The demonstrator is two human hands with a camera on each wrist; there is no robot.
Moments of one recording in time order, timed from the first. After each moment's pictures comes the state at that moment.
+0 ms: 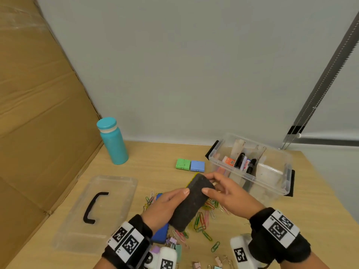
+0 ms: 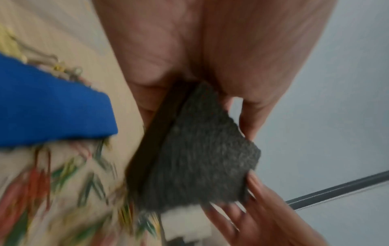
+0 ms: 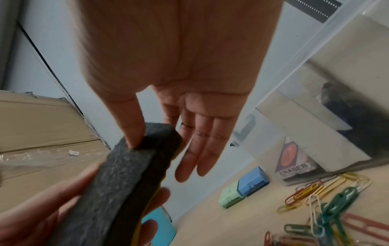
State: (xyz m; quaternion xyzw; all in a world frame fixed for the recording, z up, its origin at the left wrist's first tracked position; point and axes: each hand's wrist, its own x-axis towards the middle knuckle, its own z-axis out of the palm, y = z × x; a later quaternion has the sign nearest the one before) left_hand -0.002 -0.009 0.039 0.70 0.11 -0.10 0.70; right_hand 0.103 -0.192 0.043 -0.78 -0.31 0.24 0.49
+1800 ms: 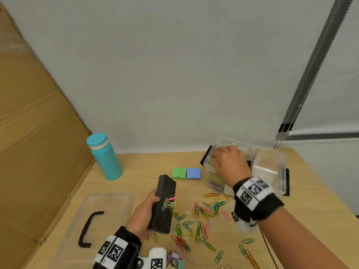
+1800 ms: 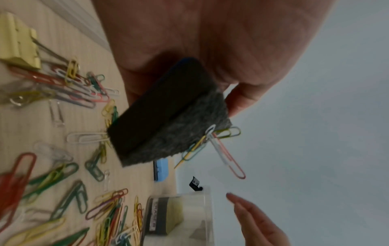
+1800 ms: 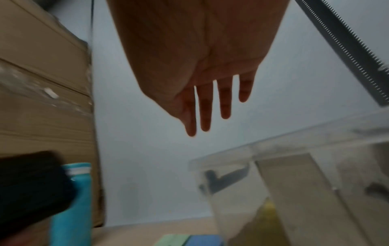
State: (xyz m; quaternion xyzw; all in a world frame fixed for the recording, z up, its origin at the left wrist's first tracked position) left_hand 0.012 0.031 0.021 0.60 0.22 -0.04 0.77; right_hand 0.182 -0.173 0.055 -0.95 -0.26 -0.12 0.15
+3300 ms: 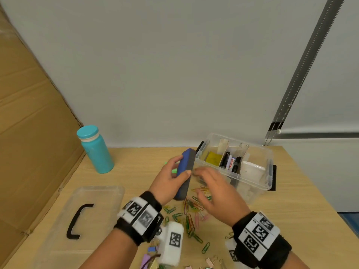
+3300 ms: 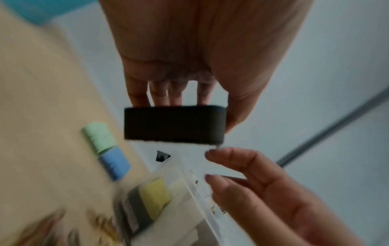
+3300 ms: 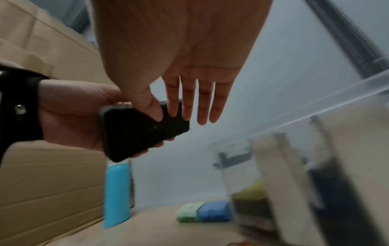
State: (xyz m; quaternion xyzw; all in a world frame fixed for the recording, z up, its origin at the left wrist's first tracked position) left_hand 0.062 -0.022 0.059 0.80 0.08 0.04 0.60; right_hand 0.094 -0.197 0.039 -0.88 -0.39 -0.09 0.26
